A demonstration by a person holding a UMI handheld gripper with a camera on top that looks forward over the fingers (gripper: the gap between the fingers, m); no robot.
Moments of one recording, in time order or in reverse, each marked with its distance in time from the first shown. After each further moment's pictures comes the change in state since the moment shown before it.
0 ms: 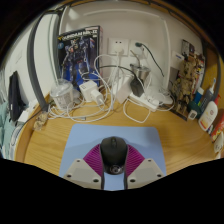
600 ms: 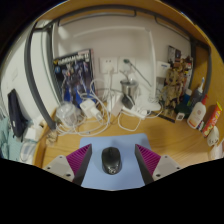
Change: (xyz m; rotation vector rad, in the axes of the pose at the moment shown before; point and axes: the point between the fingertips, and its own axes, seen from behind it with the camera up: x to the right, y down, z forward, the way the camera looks) arm 0.001 -0.050 -0.076 0.041 0.032 0.116
